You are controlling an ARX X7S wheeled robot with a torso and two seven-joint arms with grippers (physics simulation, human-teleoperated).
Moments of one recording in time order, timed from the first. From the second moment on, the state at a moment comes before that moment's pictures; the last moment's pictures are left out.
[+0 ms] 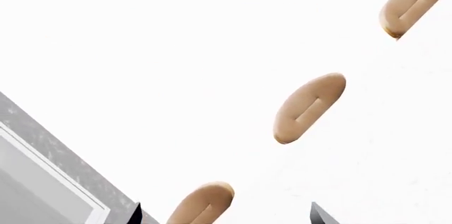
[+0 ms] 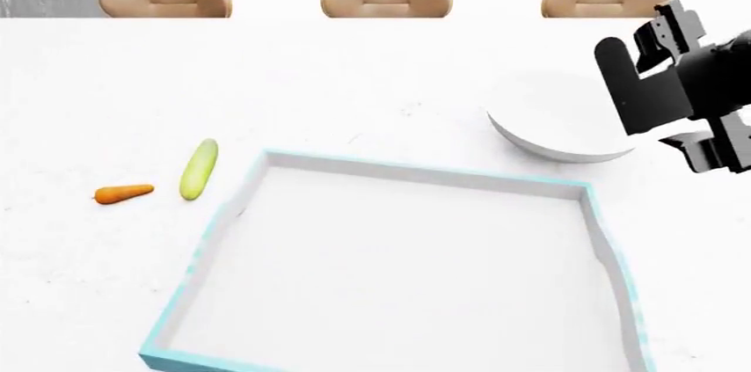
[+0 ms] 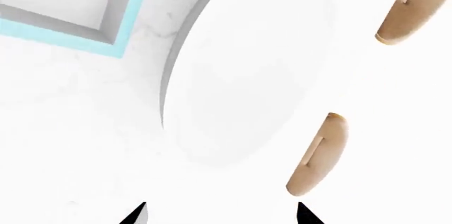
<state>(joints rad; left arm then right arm) -1.72 -0.75 0.64 -0.28 -0.20 -0.73 0.72 1.88 0.82 -1.76 0.59 -0.13 -0.08 -0.95</state>
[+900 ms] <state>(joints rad) -1.73 -0.75 0.64 -0.27 -0.20 -0.74 0.71 1.66 0.68 -1.73 0.87 -0.09 -0.20 -0.73</state>
